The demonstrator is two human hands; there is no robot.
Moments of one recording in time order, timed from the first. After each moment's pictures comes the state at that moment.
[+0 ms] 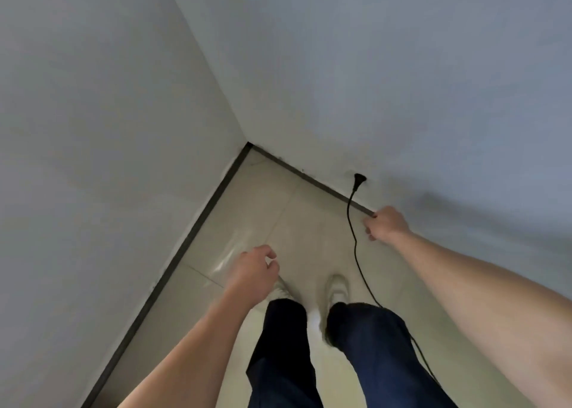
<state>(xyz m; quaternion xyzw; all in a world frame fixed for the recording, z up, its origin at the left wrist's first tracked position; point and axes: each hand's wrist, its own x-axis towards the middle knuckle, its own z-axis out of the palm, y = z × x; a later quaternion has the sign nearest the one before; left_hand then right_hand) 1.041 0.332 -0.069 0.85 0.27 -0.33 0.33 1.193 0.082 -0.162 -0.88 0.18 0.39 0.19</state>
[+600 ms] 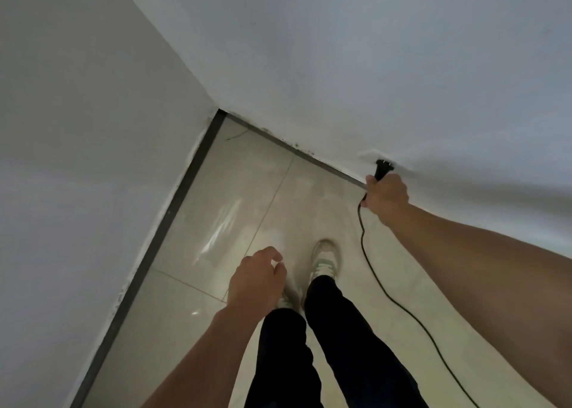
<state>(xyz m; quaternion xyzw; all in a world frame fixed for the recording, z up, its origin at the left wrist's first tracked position) 1.098 0.335 -0.228 0.81 0.27 -0.39 0.33 1.259 0.117 -0.346 -0.86 0.33 0.31 0.23</state>
